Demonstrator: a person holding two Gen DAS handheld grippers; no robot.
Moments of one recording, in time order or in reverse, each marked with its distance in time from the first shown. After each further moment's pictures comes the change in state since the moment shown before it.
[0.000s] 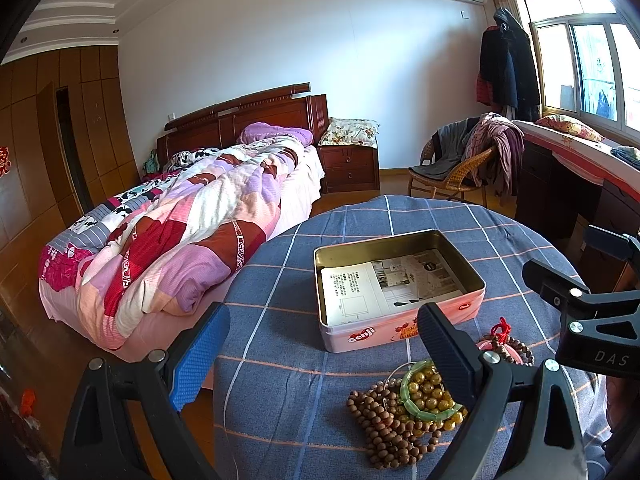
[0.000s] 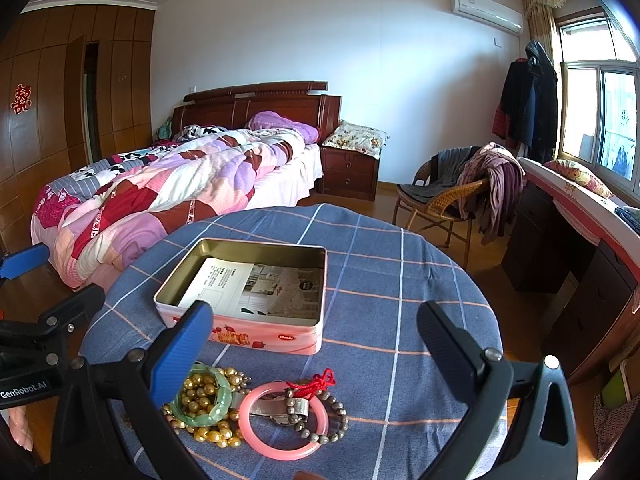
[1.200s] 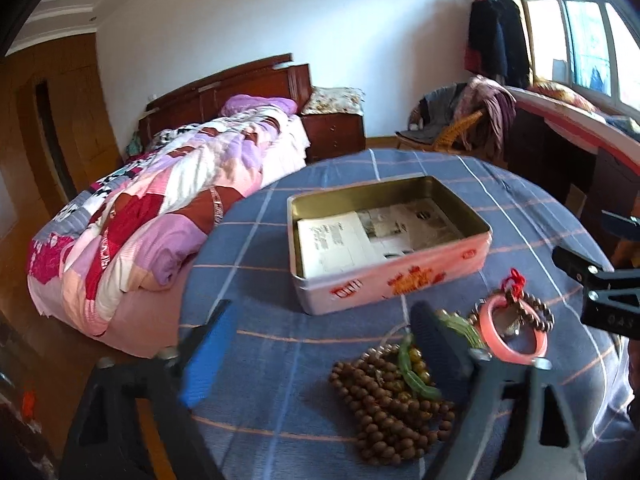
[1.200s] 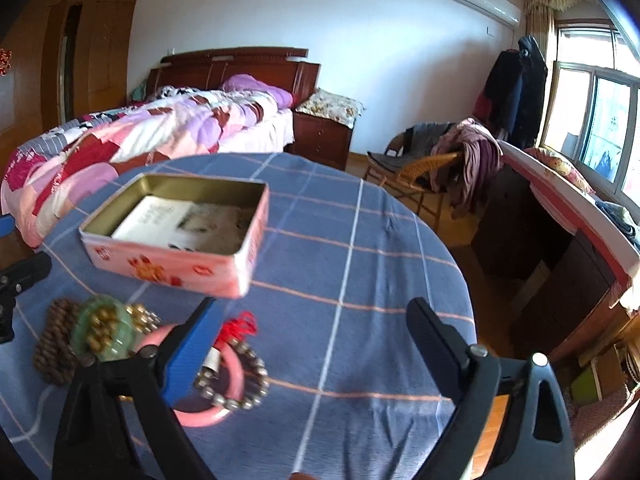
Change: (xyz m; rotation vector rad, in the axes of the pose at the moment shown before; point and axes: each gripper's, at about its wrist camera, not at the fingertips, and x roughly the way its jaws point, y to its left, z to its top) left arm 0.045 -0.018 -0.040 0.053 0.120 -0.054; right arm 0.032 -0.040 -0.051 -0.059 0.118 -0.124
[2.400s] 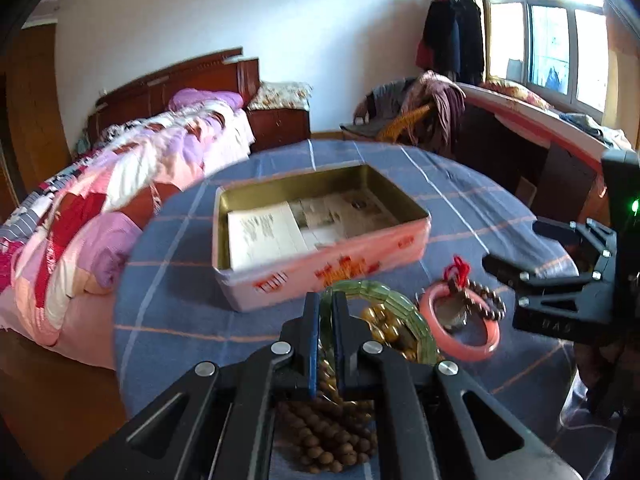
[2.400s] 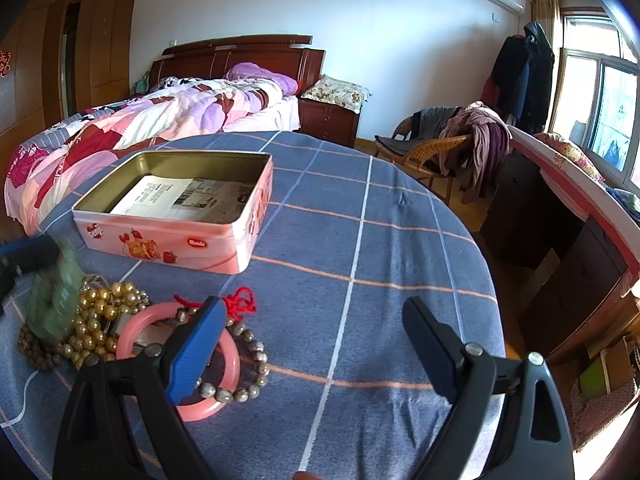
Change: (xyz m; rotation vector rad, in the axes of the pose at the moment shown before) left arm 0.002 -0.016 0.000 0.017 -0.002 -0.193; right arm 0.011 -0.003 -0.007 0.023 0.032 0.053
